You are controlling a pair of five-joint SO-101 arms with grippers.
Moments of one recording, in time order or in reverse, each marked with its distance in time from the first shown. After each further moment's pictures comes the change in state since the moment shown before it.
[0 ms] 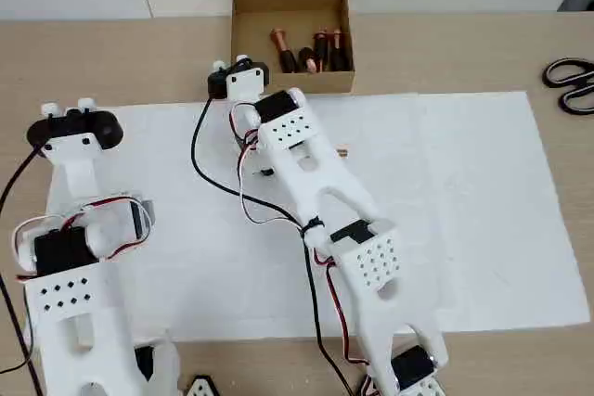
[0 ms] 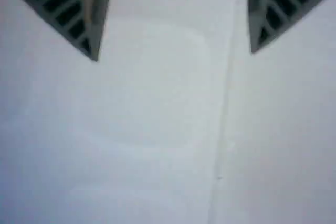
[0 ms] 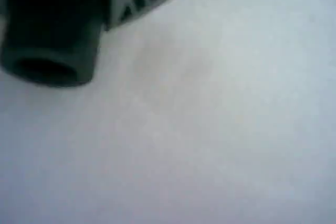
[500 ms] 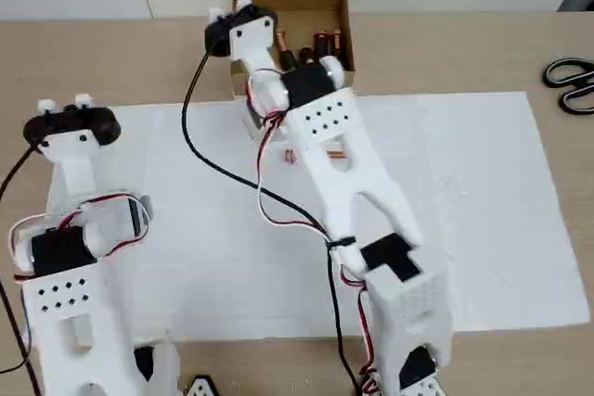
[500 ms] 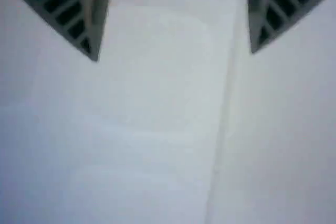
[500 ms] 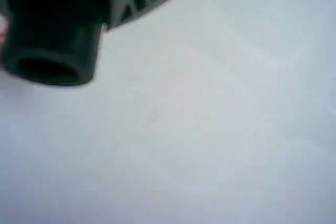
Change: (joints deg) left arm 0.0 0.0 -2.9 0.0 0.0; right arm 3.1 -22.8 0.2 8.3 6.2
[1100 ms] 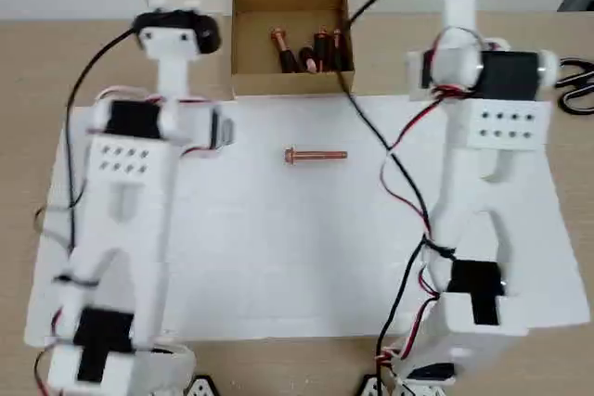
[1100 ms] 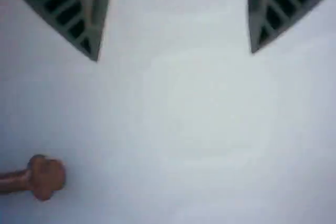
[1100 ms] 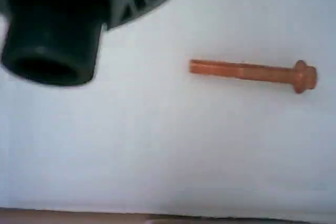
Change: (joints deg) left arm 24.0 44.3 -45.3 7.3 9.0; right arm 31.2 -16.4 0.0 6.2 0.8
